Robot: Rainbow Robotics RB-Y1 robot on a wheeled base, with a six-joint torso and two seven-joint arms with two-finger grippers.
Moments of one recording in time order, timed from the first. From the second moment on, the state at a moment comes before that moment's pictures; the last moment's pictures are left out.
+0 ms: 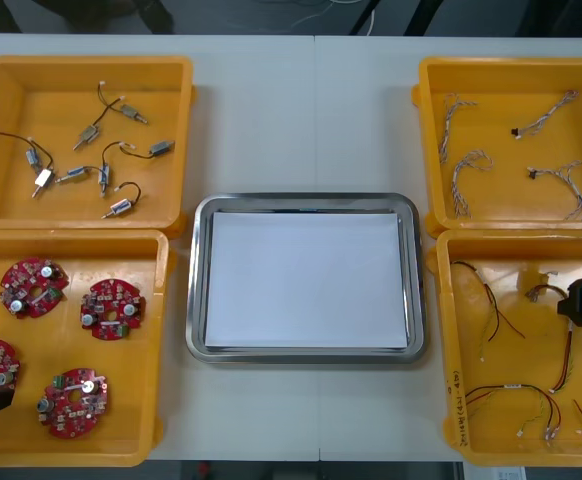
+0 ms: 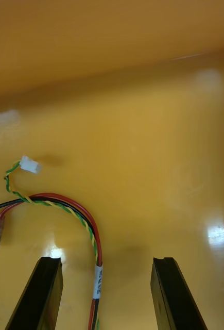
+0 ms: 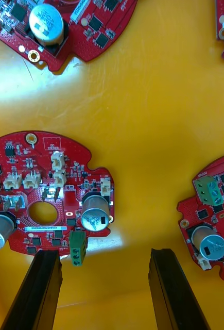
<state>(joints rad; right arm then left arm) -0.03 -0.58 -0.28 -1.82 -0.61 1.48 1.46 0.69 1.13 0.08 -2.16 0.80 0.71 -1.40</state>
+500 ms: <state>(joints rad) -0.01 -0.55 -0.28 -1.82 -0.60 1.45 1.46 0.68 1.15 0.04 -2.10 0.80 0.65 -1.40</state>
